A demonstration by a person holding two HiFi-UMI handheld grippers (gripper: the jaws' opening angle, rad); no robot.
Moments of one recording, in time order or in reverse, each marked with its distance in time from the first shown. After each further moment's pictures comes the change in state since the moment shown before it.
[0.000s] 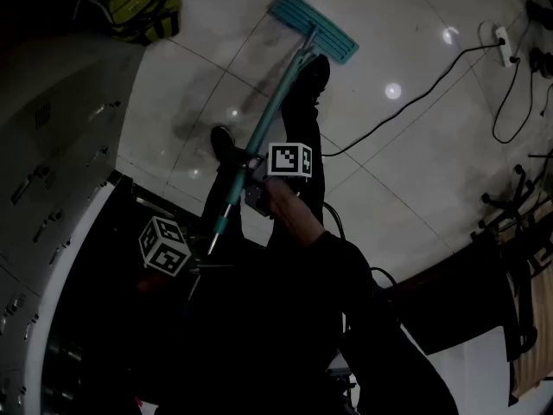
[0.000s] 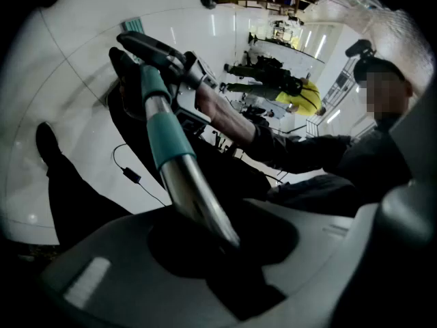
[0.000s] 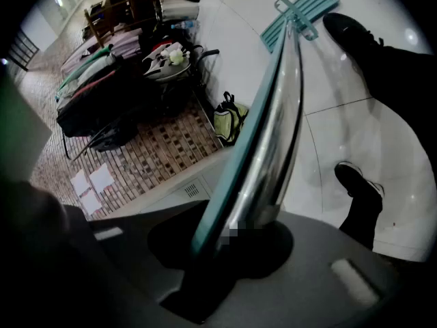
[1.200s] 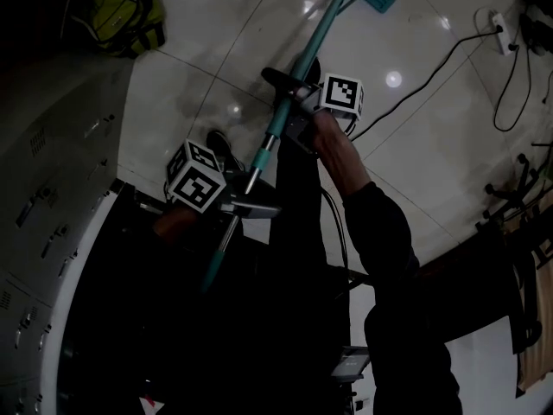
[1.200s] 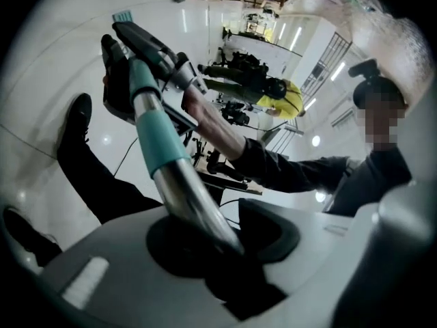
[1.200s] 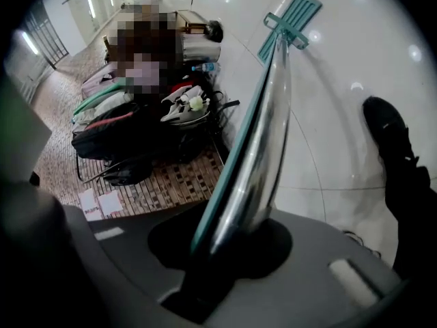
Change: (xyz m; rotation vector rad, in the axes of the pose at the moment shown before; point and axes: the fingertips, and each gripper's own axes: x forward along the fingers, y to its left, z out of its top) left arm 0.038 -0.021 0.203 0.188 0.034 -0.118; right arm -0.080 0.053 0.219 -0.102 -0.207 0.040
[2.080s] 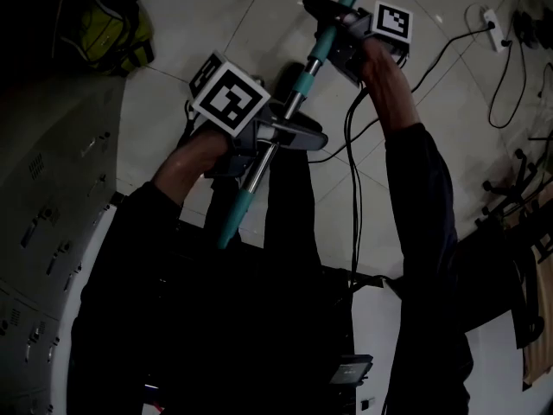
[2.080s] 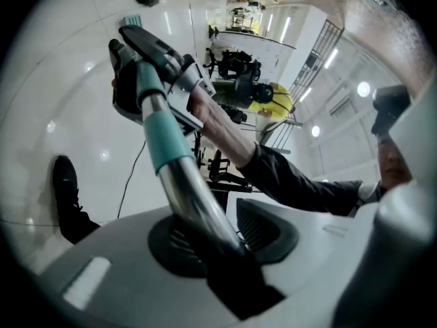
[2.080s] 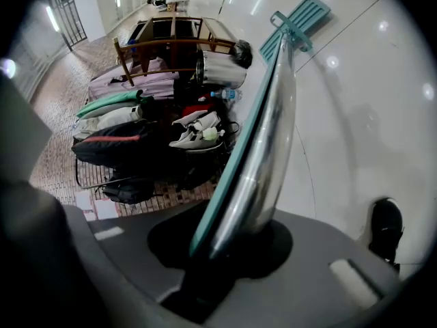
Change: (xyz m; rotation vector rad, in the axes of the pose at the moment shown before) left arm 0.011 -0.013 0.209 0.102 0.014 0.011; right arm -0.027 0.070 0.224 -0.165 -0.078 -0.017
